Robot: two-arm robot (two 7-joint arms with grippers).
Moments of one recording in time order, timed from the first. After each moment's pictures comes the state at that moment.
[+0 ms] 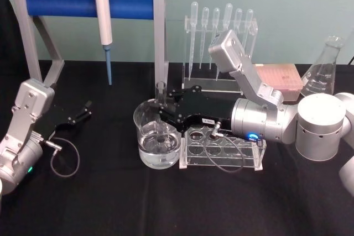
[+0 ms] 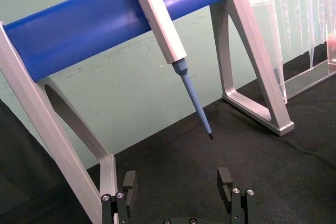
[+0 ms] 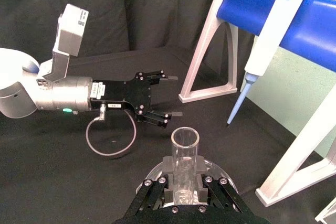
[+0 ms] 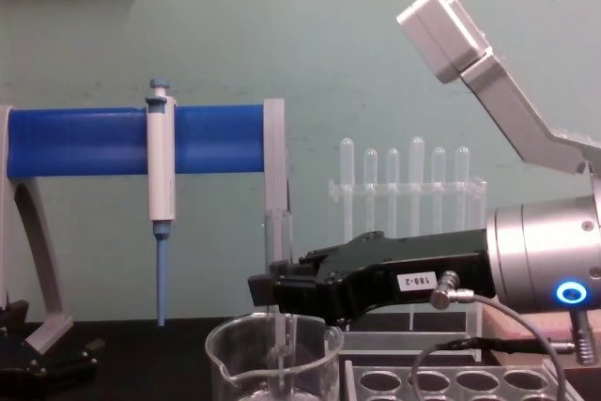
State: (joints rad) left arm -0.20 0.60 0.45 -1.41 -0.25 -0.12 0.03; right arm 0.56 0.45 -0.69 -1.47 0.45 0.20 0.60
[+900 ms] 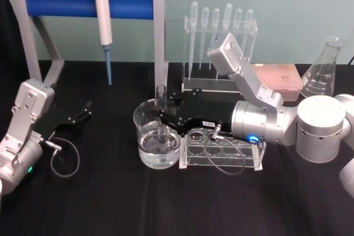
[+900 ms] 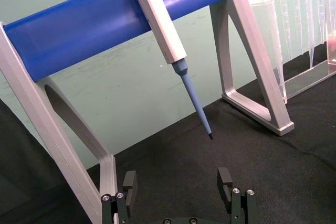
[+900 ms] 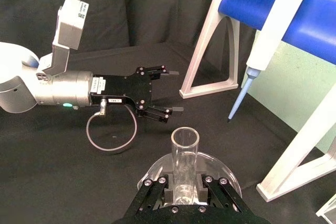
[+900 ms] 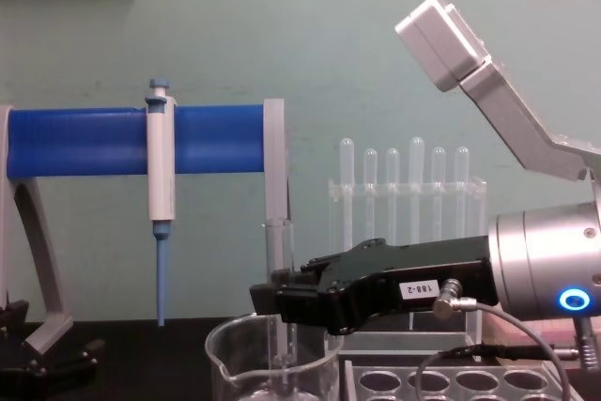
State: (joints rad) left arm -0.20 0.60 0.45 -1.41 -0.25 -0.12 0.03; right arm 0.55 0.45 -0.68 -1.48 0.43 0.21 0.60
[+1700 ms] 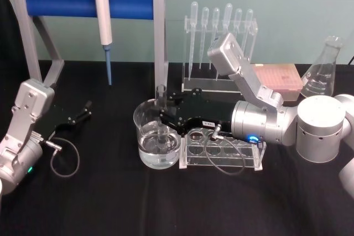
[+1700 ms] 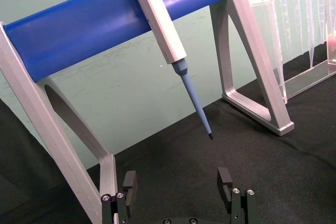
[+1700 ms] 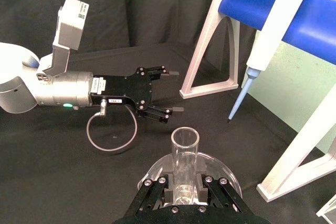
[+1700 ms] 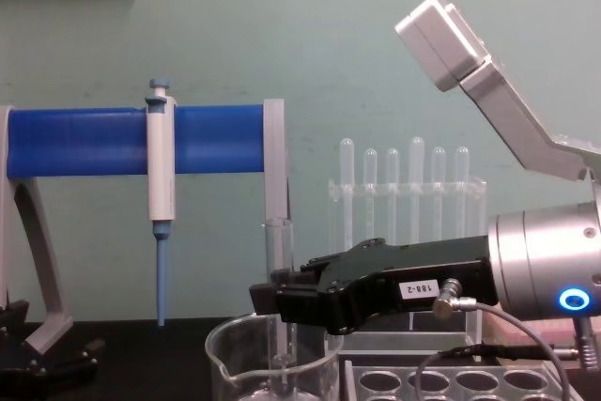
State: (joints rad) left arm -0.20 0.60 0.45 -1.41 -0.25 -0.12 0.03; right arm 0.55 0.45 -0.69 -1.48 0.43 0.21 0.60
